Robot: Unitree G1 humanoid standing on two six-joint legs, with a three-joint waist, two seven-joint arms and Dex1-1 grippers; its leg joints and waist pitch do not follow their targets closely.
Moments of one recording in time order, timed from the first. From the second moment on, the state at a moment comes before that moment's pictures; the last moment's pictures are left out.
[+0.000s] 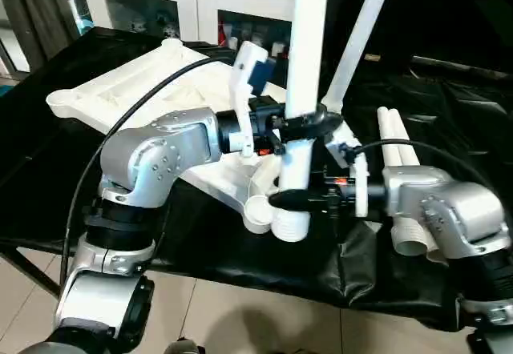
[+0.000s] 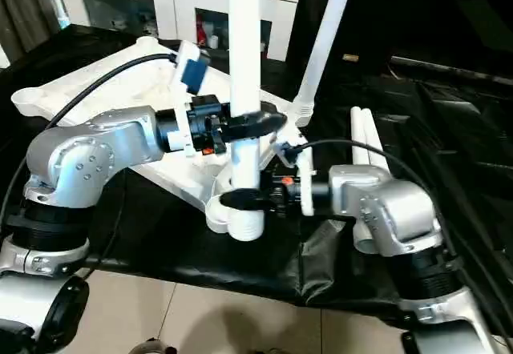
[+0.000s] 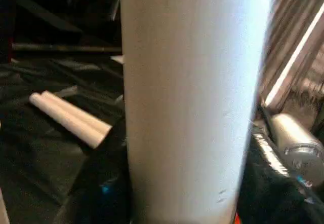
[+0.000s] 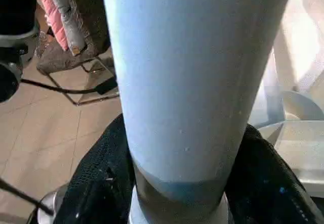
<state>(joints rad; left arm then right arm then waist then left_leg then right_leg) -0.78 0.20 -0.02 -0.01 -0.68 0.93 -0.70 -0.51 -0.43 0.16 -0.03 0.52 0.85 1.01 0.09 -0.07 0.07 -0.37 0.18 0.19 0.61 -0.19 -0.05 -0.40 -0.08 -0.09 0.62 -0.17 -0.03</state>
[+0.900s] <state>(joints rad) -0.68 0.52 -0.31 0.41 -0.16 0.20 -1.05 -0.38 -0.30 0.01 0.03 0.31 0.53 0.57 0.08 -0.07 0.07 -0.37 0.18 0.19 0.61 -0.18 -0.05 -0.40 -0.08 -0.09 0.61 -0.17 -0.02</state>
